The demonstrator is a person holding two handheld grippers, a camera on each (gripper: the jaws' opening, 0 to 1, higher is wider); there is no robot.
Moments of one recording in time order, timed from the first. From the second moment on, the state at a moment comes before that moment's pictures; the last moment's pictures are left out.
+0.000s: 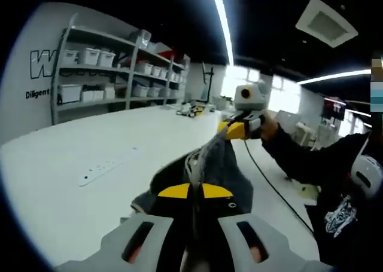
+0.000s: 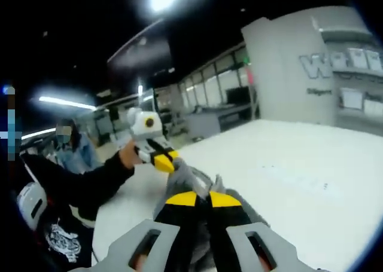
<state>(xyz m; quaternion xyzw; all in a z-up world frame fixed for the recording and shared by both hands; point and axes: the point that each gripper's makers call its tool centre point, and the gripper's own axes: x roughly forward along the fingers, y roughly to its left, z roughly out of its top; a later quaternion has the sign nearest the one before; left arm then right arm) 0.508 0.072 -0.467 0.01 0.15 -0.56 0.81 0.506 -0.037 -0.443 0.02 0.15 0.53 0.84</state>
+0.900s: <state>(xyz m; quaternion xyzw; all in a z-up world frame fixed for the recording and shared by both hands) 0.457 0.075 -0.447 0.03 0.10 -0.57 0.81 0.456 -0.035 -0.429 -0.03 0.07 0.54 0.84</state>
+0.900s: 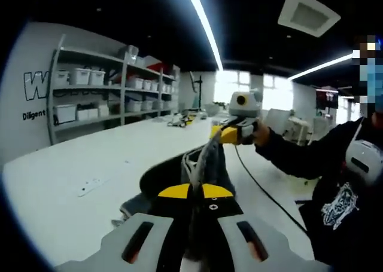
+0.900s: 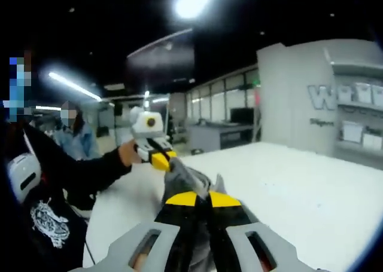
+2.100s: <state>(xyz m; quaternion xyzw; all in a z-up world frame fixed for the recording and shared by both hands) 0.361 0.065 -0.474 0.12 0.00 -0.55 0.82 0.377 -0.033 -0.448 -0.09 0.01 0.60 0.79</state>
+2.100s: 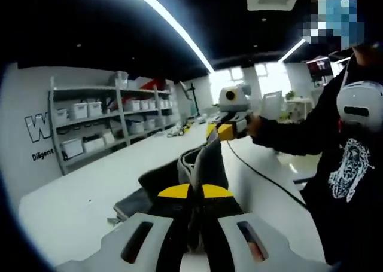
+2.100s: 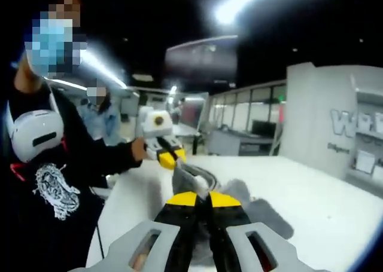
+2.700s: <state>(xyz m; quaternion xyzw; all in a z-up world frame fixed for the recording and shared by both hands) 0.344 0.074 -0.486 0.11 0.00 -0.56 0.82 0.330 -0.026 -0.465 -0.11 -0.01 0.63 0.77</state>
